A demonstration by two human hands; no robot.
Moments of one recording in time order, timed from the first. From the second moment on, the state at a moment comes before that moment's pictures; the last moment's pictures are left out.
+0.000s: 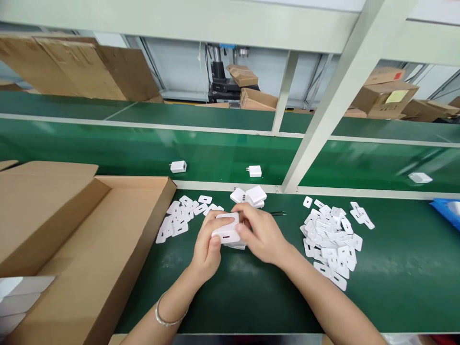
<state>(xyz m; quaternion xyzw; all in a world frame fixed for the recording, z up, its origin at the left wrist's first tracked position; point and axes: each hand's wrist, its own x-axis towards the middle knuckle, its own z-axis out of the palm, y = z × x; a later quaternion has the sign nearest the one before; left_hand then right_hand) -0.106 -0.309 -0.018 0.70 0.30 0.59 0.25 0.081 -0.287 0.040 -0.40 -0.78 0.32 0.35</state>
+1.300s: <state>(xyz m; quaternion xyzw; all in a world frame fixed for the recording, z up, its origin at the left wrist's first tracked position) -0.118 -0.295 -0.006 0.80 0.32 0.46 0.23 0.109 -0.285 0.067 -0.56 -0.73 0.33 0.22</state>
